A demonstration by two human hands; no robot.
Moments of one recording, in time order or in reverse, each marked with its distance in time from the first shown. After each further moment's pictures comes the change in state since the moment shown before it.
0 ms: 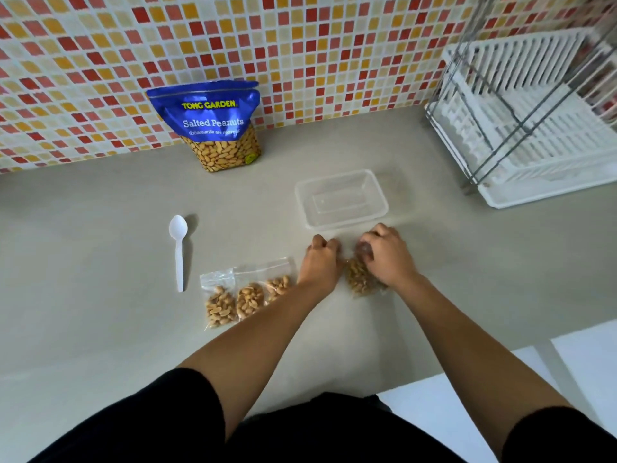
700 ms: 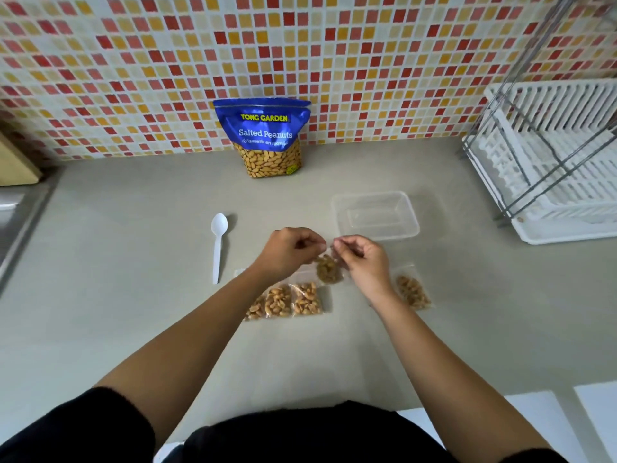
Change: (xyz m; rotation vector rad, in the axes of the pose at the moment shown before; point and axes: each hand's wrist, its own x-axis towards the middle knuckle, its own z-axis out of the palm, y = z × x) left_hand -0.039 -0.061 -0.106 -0.518 0.107 0.073; right_hand -0.004 -0.104 0.005 1.238 0.064 0.178
